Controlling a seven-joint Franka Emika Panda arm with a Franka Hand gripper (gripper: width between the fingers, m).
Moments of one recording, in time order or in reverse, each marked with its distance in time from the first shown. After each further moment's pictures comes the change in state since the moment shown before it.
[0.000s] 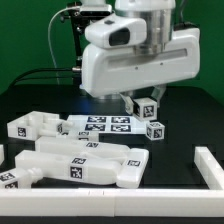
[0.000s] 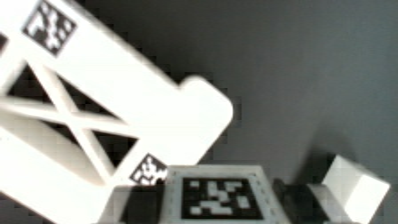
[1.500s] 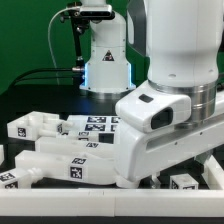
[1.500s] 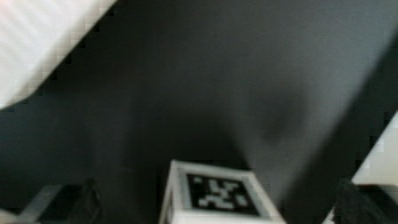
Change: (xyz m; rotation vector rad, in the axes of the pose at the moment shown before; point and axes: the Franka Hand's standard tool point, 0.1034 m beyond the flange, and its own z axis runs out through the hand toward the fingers) arm 0.114 0.002 0.067 0.029 0.023 -0.083
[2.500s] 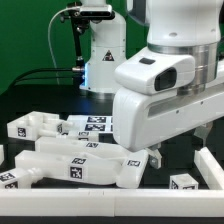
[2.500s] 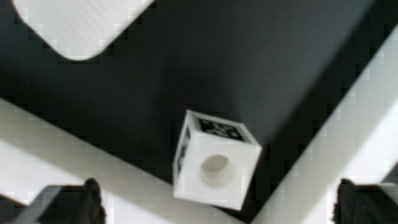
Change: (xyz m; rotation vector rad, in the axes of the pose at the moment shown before) arm -0.001 0.004 -0.050 -0.031 0.026 -0.083
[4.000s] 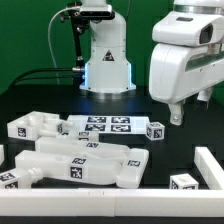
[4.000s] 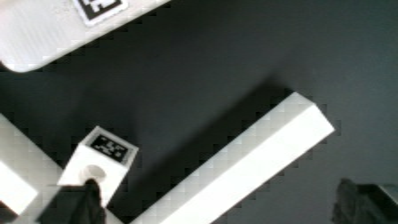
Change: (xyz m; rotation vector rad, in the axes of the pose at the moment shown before) arm -0.038 -0.064 -0.032 -0.091 -0.028 -0.274
